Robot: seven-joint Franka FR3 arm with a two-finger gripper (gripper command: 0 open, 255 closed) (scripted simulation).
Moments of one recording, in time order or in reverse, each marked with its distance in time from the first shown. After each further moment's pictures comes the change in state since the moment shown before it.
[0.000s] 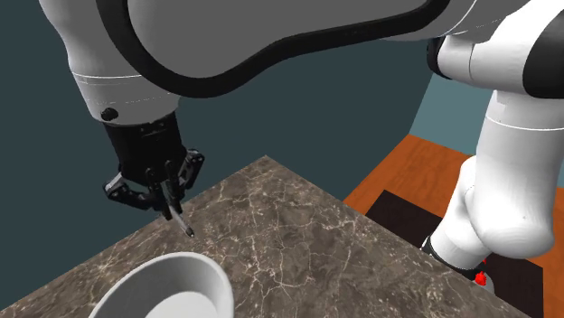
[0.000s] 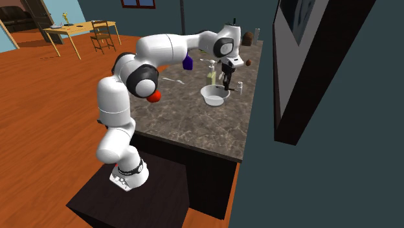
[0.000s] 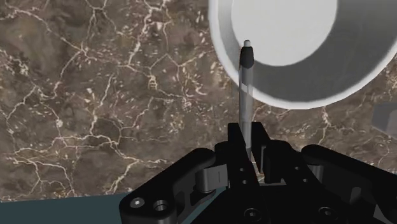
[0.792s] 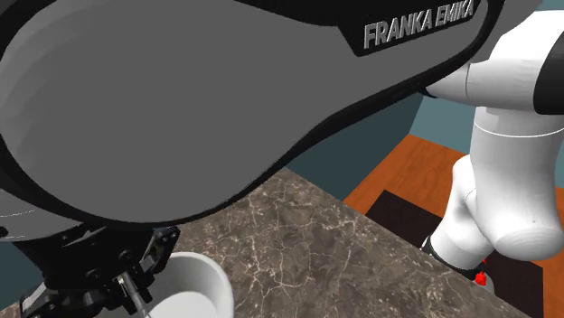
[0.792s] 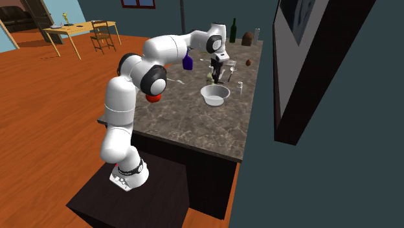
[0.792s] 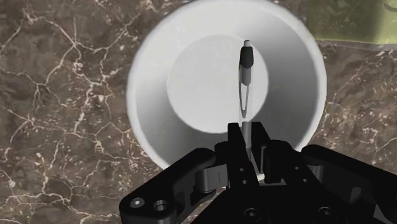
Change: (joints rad) arm 0.186 0.101 0.053 0.084 -0.088 -0.003 0.232
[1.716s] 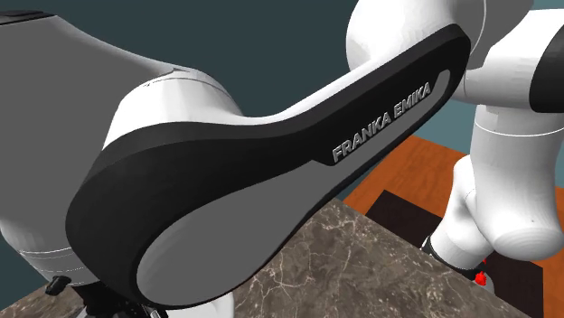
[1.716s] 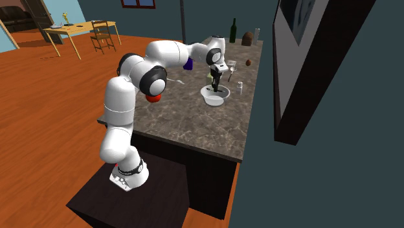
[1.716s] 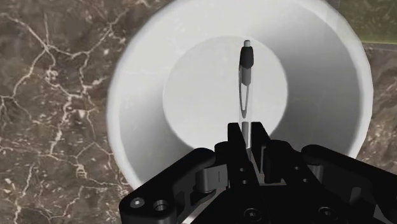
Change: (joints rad) arm -0.023 -0.006 -0.006 -0.170 0.000 0.163 0.003
